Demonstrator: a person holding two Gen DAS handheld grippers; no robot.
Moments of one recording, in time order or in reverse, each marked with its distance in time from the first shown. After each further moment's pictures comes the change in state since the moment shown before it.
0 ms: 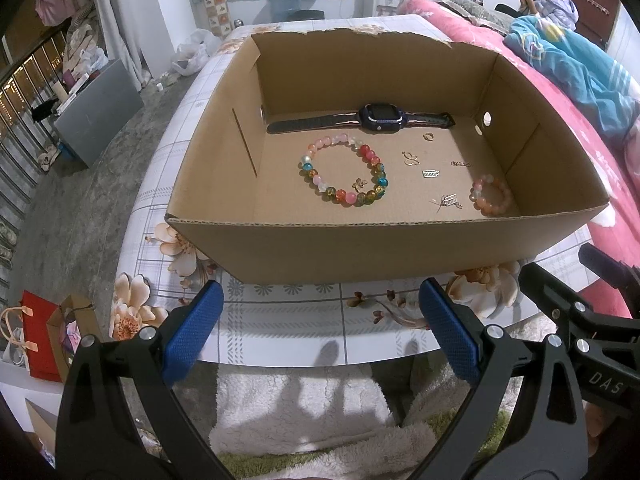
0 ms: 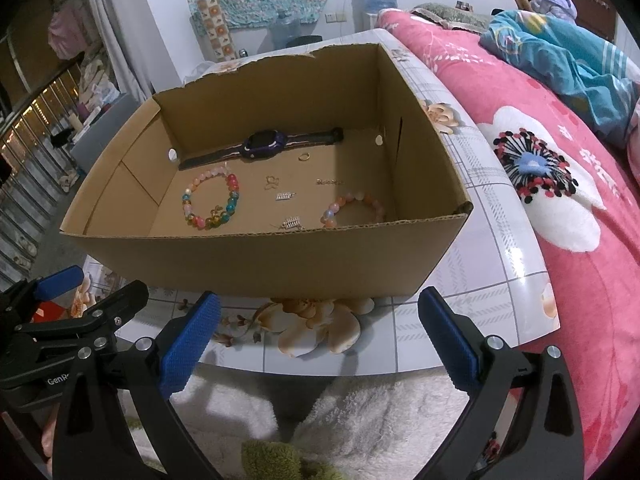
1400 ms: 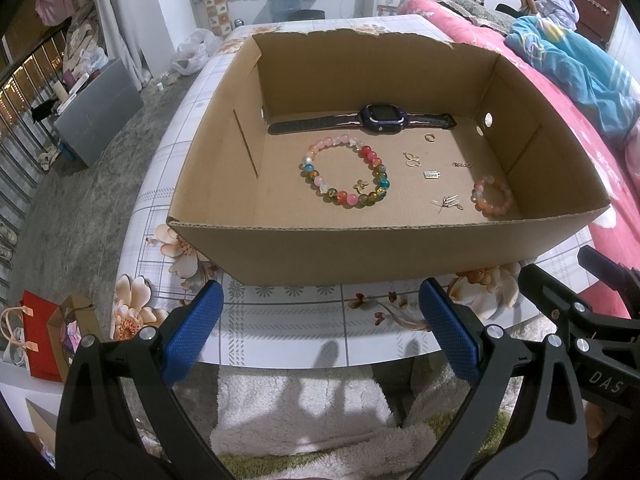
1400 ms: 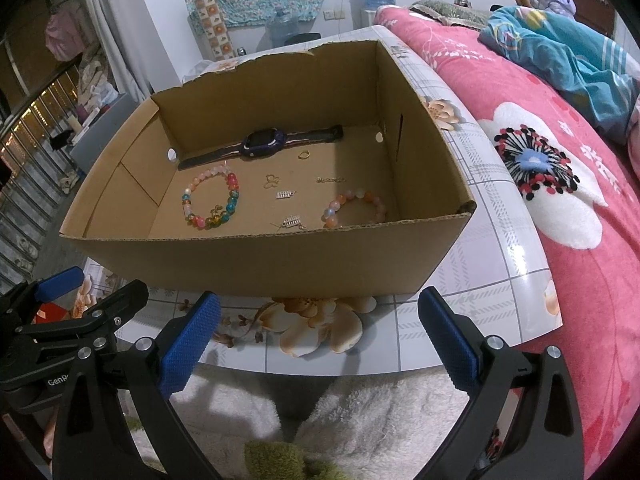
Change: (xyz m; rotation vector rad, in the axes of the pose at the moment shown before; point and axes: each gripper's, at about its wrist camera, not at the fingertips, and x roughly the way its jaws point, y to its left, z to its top) left arm 0.001 0.000 0.001 0.000 -0.001 0.004; right arm 0.004 -0.001 -0.001 0.005 0.006 0.004
